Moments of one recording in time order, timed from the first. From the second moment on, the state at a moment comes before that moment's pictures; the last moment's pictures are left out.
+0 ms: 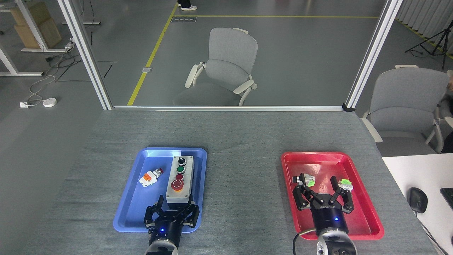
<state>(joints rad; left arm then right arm) -0.21 -0.02 -0.29 -1.08 -1.31 0.22 0.19 -0.14 0.04 -0.06 -1.31 1.44 -0.05 -0.15</state>
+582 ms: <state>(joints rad) -0.37 -0.10 -0.29 -0.84 -1.29 0.22 0.20 -0.13 0.04 -0.06 -1.31 1.44 -0.05 -0.15</state>
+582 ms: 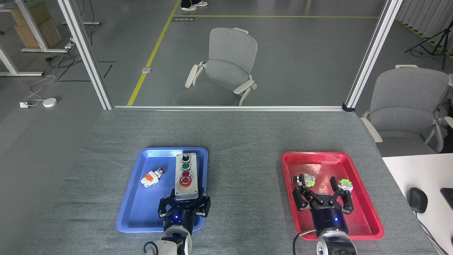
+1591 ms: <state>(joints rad) -0.56 -0.11 -0.29 -0.59 -1.28 0.14 0.20 -0.13 0.04 -0.06 -1.31 1.44 -0.06 -0.15</state>
